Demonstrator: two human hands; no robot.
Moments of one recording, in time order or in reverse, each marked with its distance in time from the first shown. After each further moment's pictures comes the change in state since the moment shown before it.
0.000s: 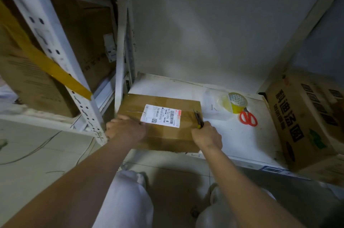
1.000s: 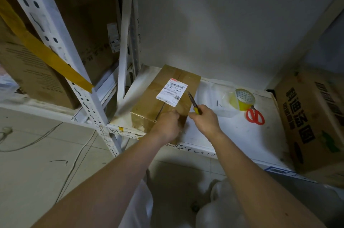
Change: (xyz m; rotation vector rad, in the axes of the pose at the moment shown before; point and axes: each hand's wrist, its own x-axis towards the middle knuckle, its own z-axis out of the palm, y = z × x) left_hand -0.027 0.063 0.021 -0.334 -0.166 0.675; right_hand 0.028 -0.023 -0.005 0.313 -0.140 -0.301
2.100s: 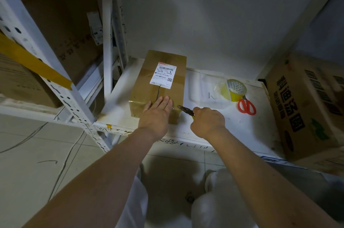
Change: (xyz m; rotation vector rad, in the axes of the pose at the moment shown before) left_hand 0.014 -0.013 0.011 0.542 0.079 0.156; right_hand -0.016 0.006 -0.025 -0.983 -0.081 -0.152
